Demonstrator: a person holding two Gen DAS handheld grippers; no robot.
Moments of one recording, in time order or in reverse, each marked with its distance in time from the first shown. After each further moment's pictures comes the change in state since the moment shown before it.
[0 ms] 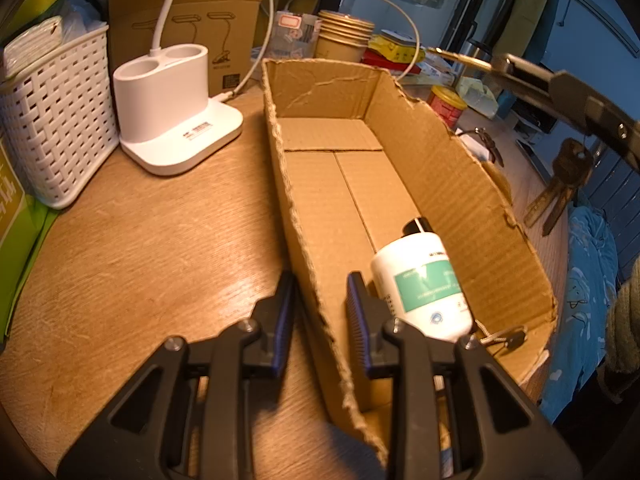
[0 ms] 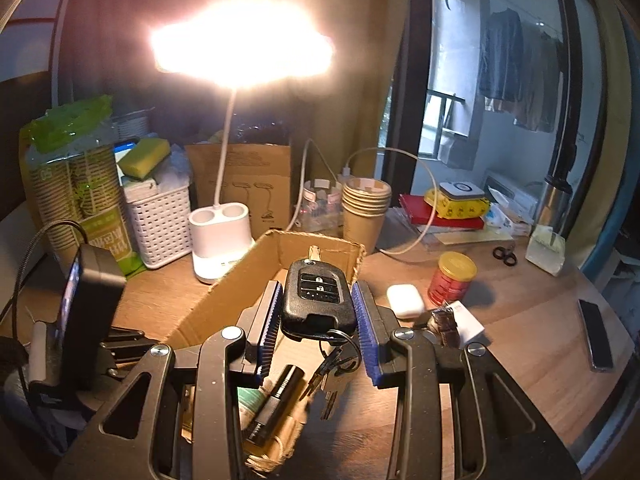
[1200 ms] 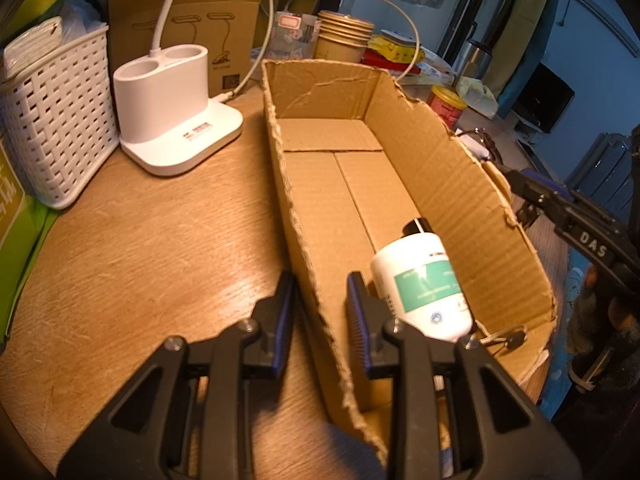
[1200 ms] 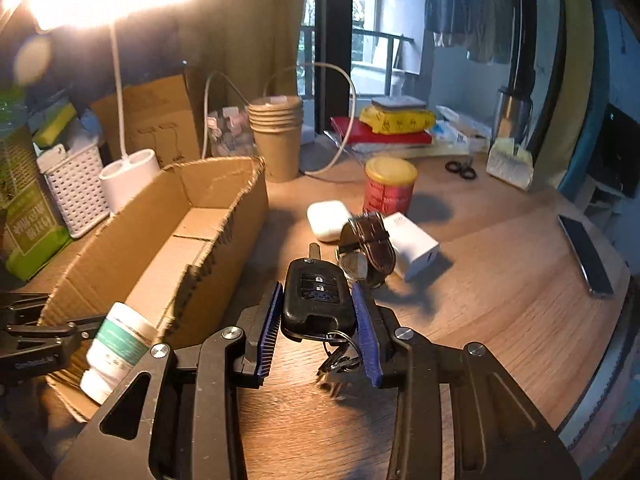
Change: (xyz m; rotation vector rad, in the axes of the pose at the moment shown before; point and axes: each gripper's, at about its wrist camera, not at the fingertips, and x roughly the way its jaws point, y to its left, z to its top) left arm 0.000 0.000 0.000 0.001 0.000 0.001; right arm 0.038 -0.071 -0.055 0.152 0.166 -0.130
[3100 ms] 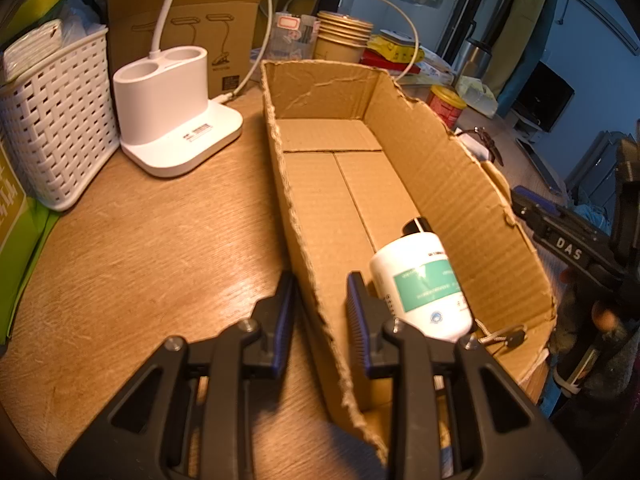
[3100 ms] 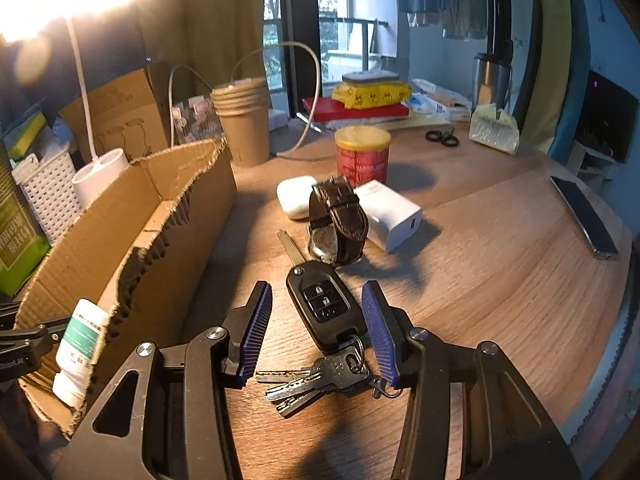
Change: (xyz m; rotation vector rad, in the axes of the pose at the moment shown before) left arm 0.000 -0.001 0.000 0.002 0.001 0.000; right arm 0.024 -0.019 -0.021 0.098 0.048 -0.037
